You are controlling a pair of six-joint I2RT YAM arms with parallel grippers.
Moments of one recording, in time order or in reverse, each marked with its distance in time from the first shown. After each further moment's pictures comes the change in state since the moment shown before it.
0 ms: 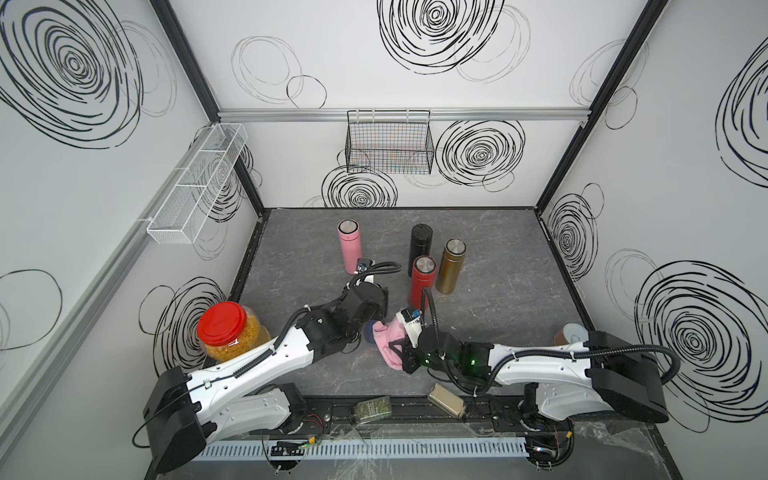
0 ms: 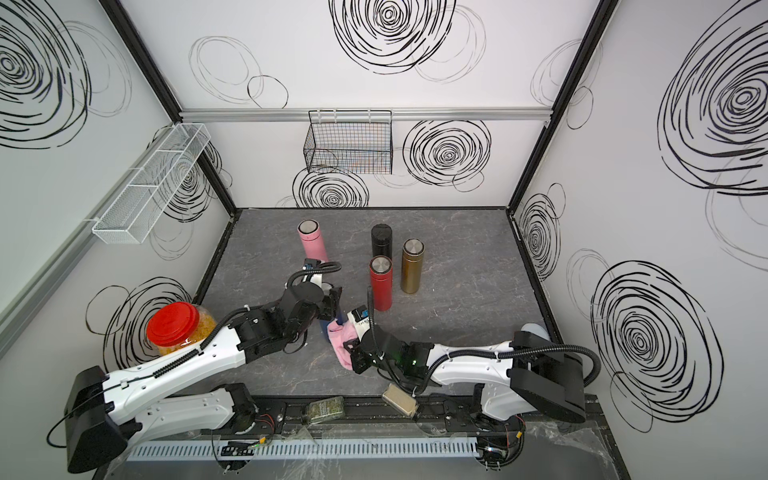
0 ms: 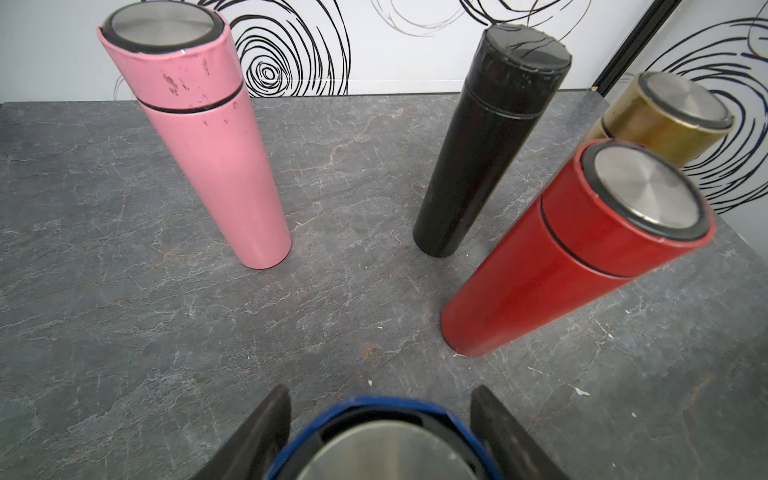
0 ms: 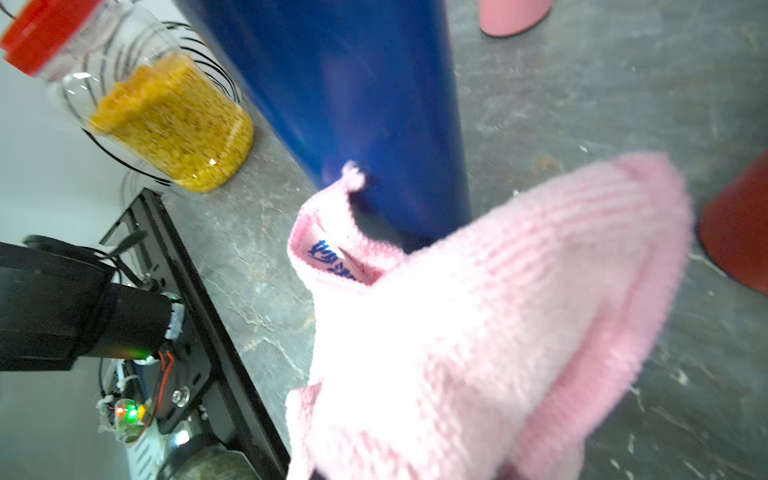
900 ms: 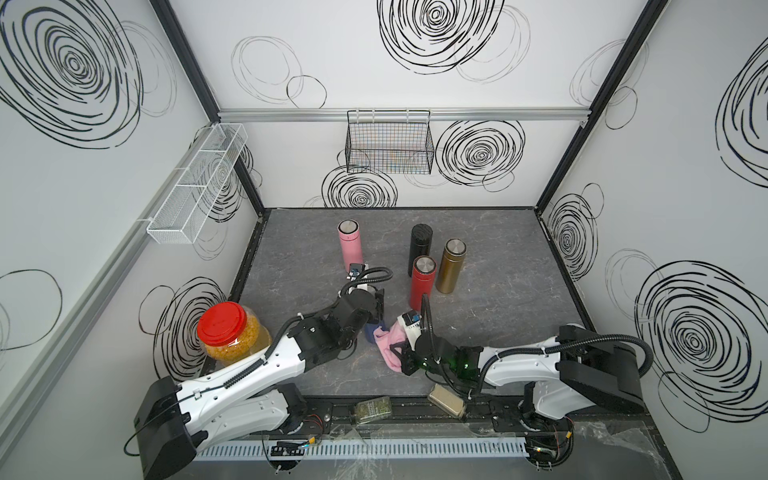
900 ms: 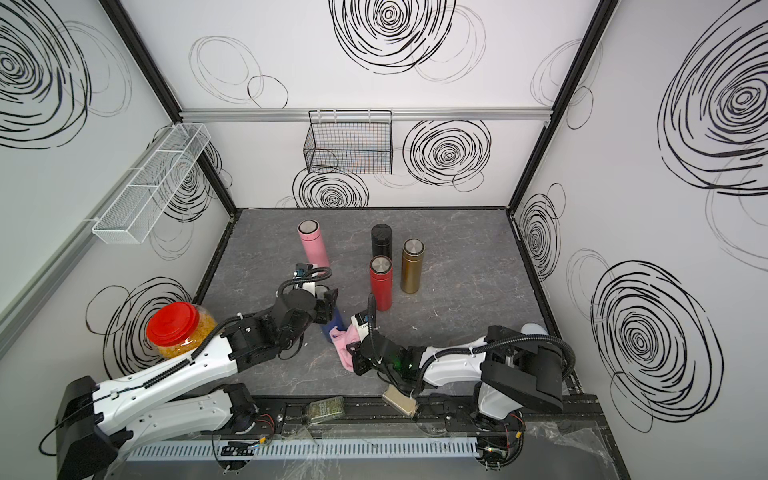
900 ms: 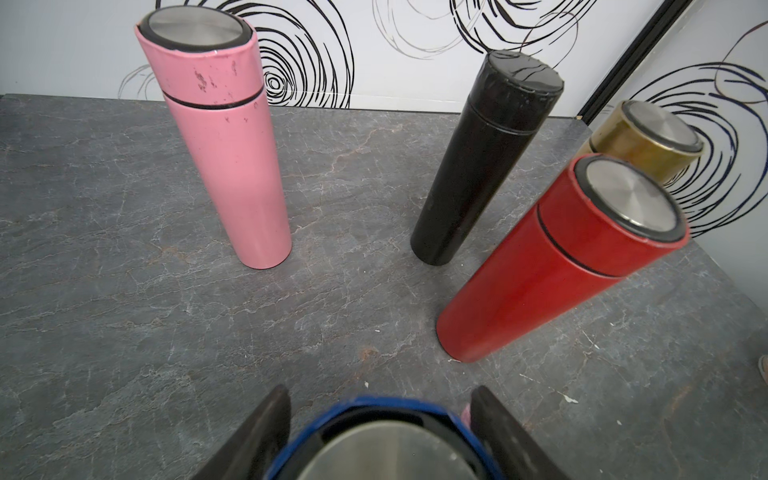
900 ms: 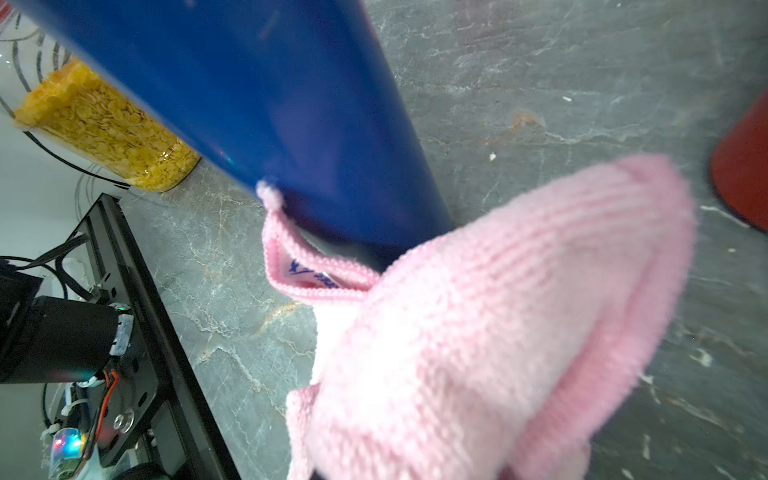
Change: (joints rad) left arm -0.014 -0.077 -0.074 0.047 -0.016 -0.026; right arm 0.000 0.118 -0.035 0.159 0.027 0.037
